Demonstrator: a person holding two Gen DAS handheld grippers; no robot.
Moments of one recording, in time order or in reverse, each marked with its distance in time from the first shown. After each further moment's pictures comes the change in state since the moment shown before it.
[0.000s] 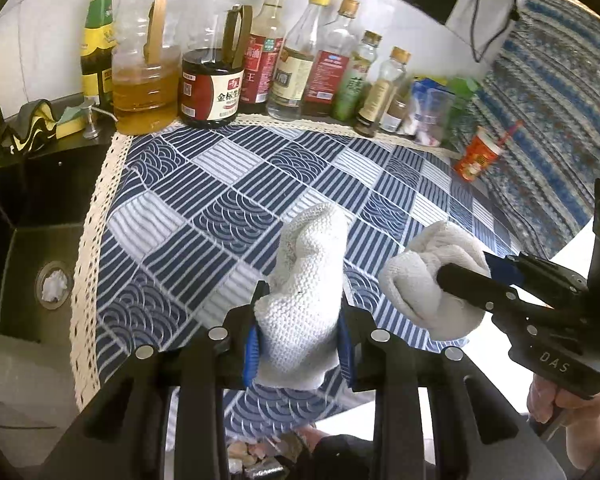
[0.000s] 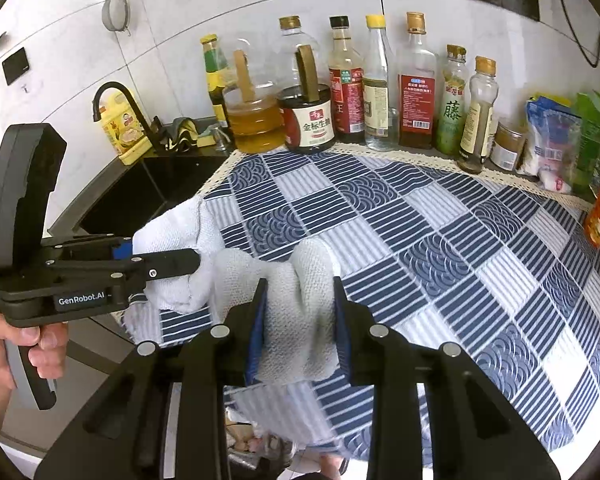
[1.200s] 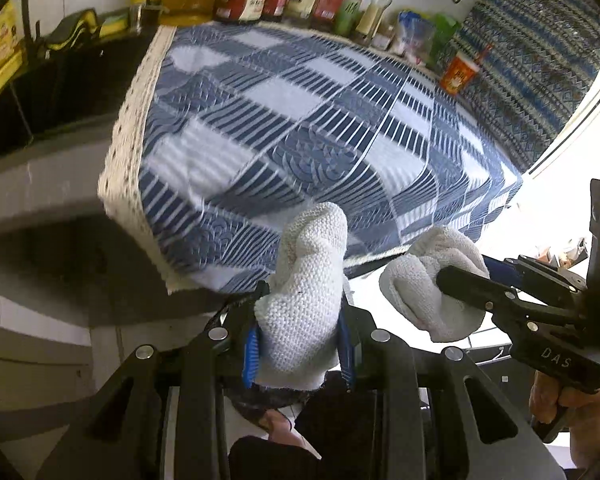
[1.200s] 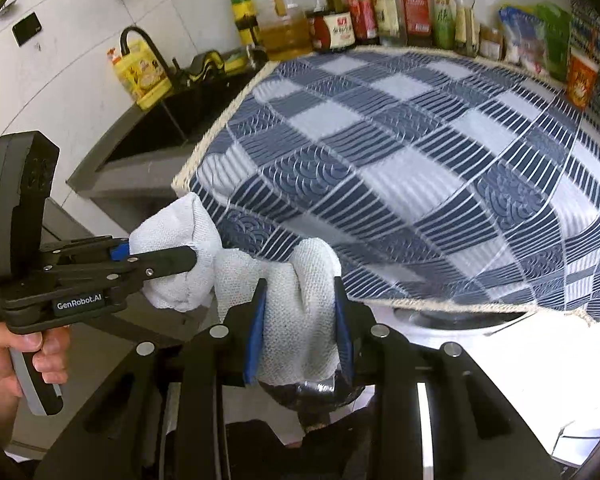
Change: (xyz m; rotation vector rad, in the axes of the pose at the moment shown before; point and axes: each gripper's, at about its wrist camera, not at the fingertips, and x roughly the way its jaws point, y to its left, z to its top) left arm -0.054 0.042 -0.191 0.000 0.151 -0.029; right arm -0.021 0.125 -0.175 0.145 0.148 0.000
